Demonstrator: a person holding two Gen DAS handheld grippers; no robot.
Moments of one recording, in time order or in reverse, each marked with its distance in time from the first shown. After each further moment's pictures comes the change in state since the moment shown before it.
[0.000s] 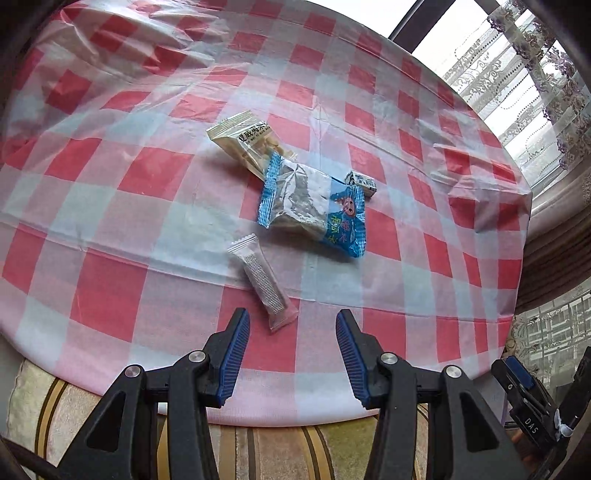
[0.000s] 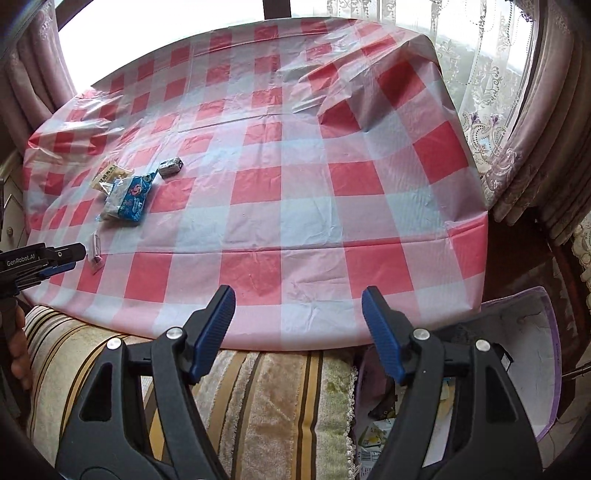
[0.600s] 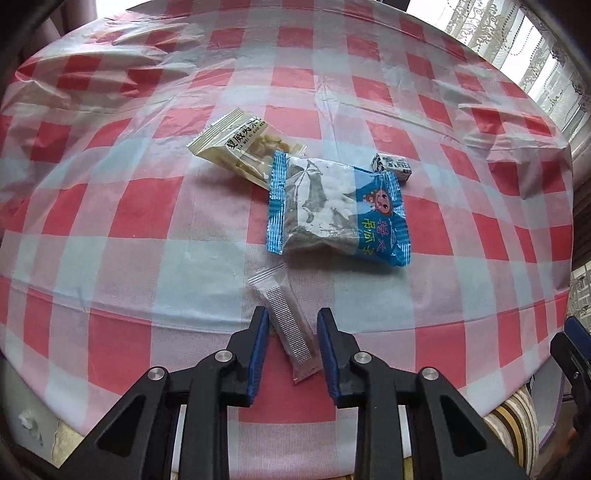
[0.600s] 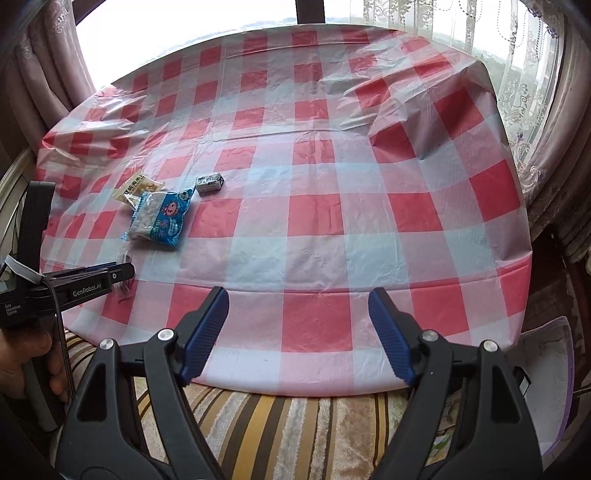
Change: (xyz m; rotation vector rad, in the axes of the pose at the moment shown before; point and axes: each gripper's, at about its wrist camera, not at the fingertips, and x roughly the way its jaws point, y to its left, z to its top) left arm 0.039 -0.019 0.021 0.171 0.034 0.195; right arm 0.016 0.050 0.035 -0.024 -0.017 0.059
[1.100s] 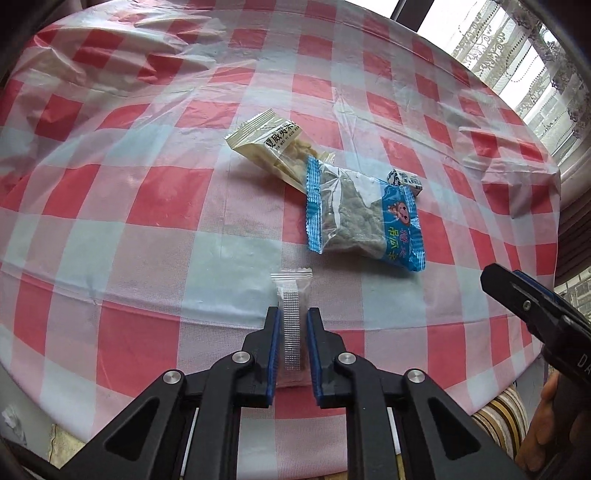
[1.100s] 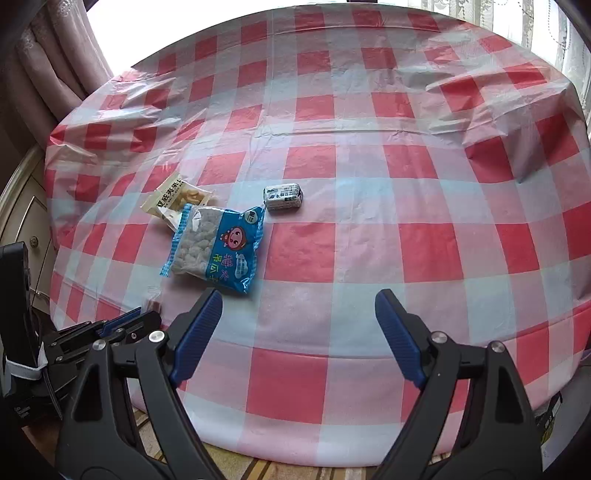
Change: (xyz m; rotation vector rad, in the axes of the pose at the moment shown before) left arm -0.008 0.043 -0.009 -0.075 -0.030 -0.101; right arm 0.068 0.079 0.042 -0.034 0.091 0.107
